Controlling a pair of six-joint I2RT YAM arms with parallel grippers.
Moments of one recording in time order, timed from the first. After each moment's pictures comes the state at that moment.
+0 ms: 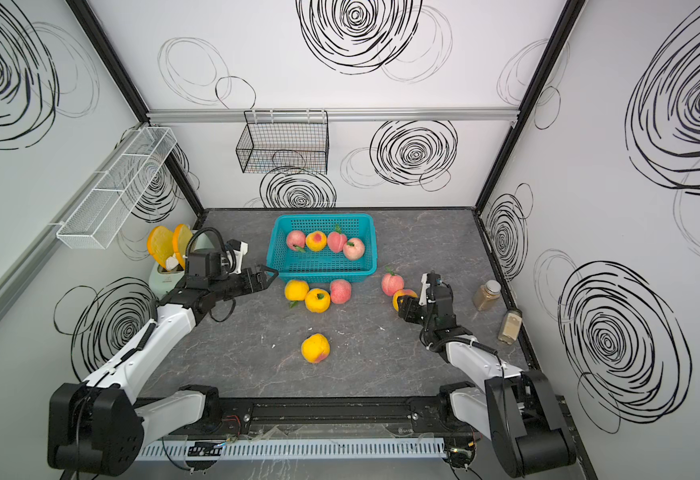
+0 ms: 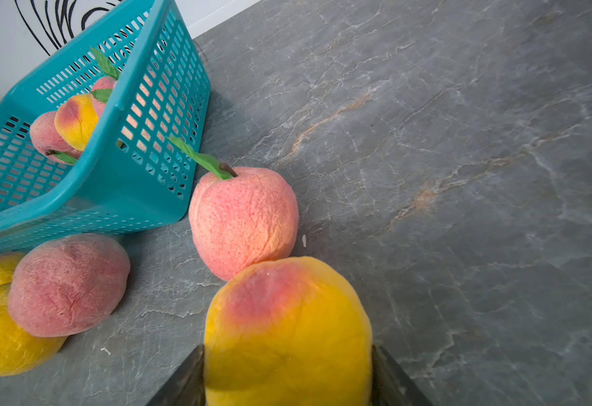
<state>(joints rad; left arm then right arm) -0.06 1.17 0.77 -0.31 0.50 -0.39 0.20 1.13 0.30 0.18 -0.14 0.45</state>
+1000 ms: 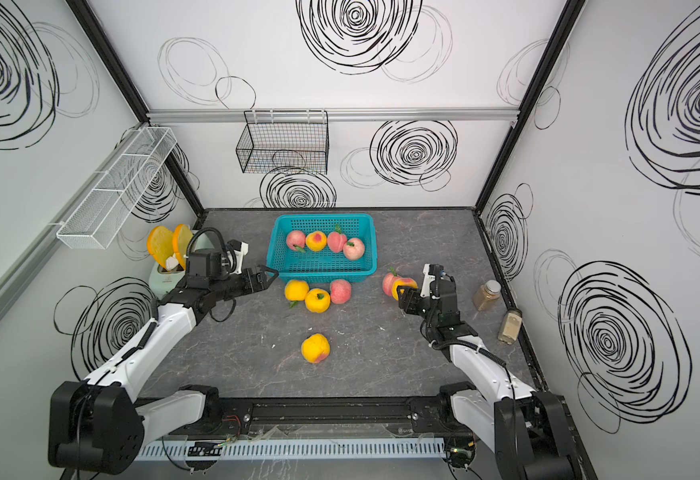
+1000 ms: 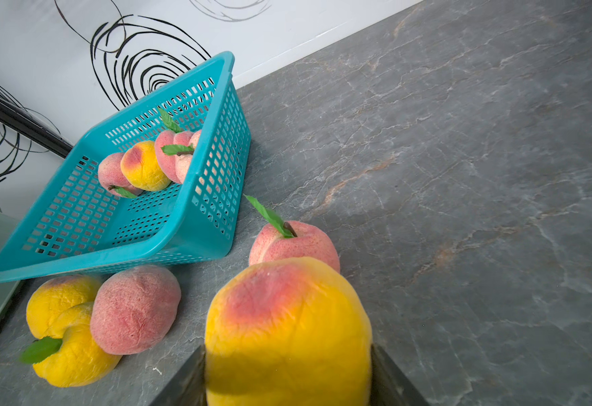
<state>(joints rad) -0.06 1.17 0.77 -0.32 0.50 -0.39 0.20 1.03 0.36 0.12 -0.17 0.46</state>
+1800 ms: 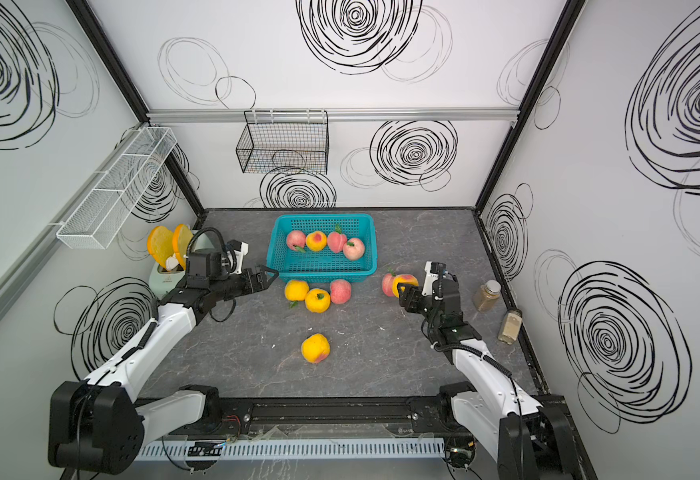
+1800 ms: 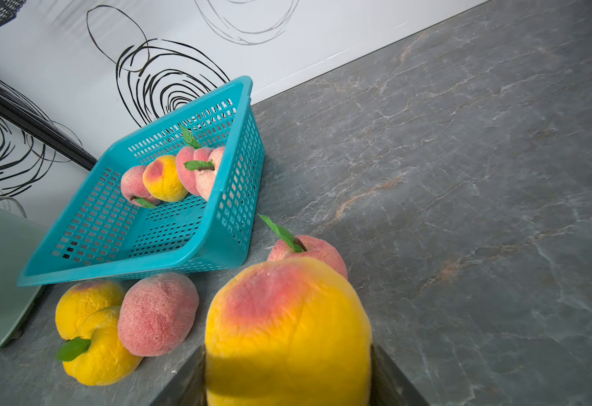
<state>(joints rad) -0.06 1.18 0.77 -0.32 0.50 -0.39 0.21 0.95 0.38 0.08 -0.18 0.46</state>
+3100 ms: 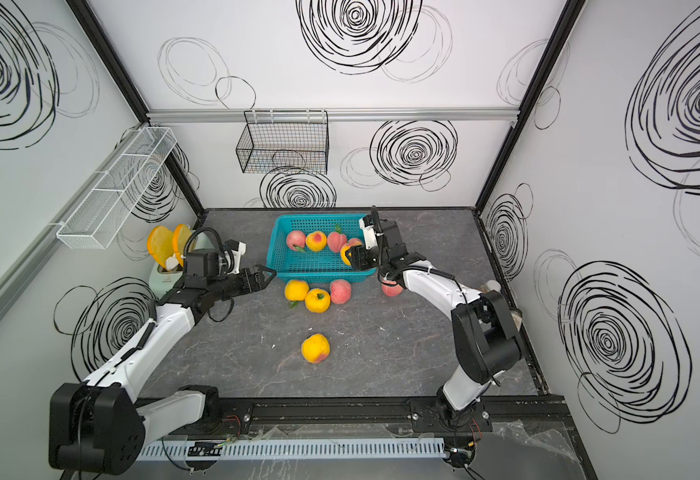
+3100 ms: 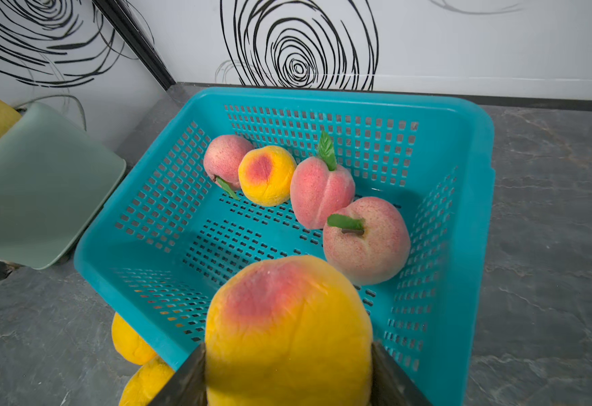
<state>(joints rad) -0.03 1.17 0.77 -0.32 0.51 -0.37 0.48 1.66 1.14 -0.12 -0.22 0.23</state>
